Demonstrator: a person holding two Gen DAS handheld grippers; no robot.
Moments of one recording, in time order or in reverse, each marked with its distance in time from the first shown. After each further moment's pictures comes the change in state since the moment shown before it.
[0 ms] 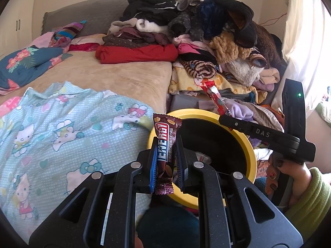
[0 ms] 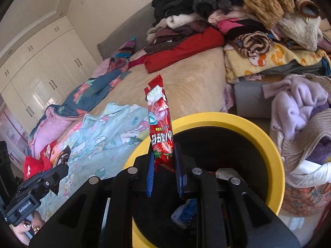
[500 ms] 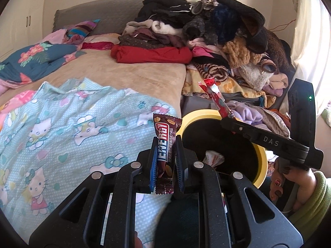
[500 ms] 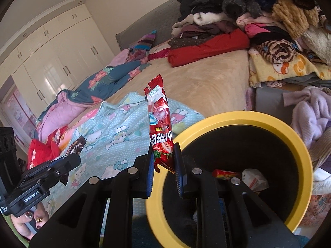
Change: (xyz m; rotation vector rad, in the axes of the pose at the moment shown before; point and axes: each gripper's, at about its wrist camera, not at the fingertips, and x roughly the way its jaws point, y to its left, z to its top) left arm -0.025 0.035 -0.005 -0.040 -0.016 0.060; right arm 0.011 0.061 -0.009 -0.105 0.019 0.079
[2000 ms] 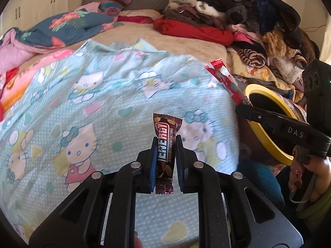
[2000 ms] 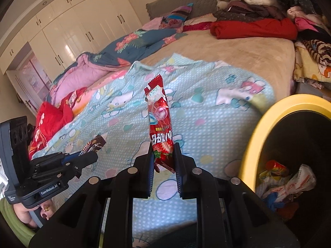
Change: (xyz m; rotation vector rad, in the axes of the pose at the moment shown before) left arm -0.016 0.119 -0.060 -0.109 0.133 0.153; right arm 0.092 0.107 -0.041 -0.163 0.178 0.133
